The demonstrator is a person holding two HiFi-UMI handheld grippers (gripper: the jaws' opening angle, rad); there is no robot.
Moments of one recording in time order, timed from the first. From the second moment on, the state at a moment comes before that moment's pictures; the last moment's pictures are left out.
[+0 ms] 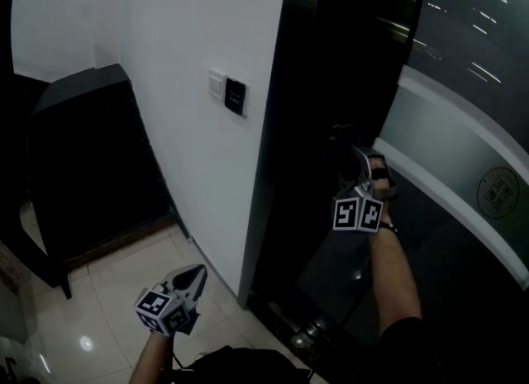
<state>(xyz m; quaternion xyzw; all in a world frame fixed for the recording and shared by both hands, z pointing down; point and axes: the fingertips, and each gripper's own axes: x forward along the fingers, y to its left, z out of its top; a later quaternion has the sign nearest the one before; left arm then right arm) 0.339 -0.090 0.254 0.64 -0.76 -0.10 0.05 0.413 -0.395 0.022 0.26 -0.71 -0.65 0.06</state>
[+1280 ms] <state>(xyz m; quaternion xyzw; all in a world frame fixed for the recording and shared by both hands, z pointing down) 0.321 -0.083 0.256 0.63 -0.77 -0.10 0.06 0.383 -0.434 0.130 0.22 -0.74 -0.62 0.15</state>
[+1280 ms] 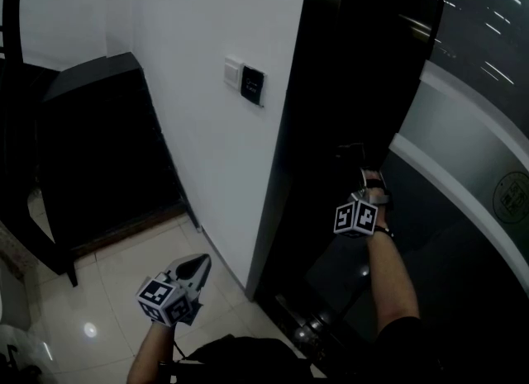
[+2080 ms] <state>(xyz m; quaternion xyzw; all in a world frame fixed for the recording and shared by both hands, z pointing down) 0.326 -0.095 0.271 0.64 -0.76 -0.09 0.07 0.386 -0.438 0.211 0.19 -0.76 -0.58 0.20</state>
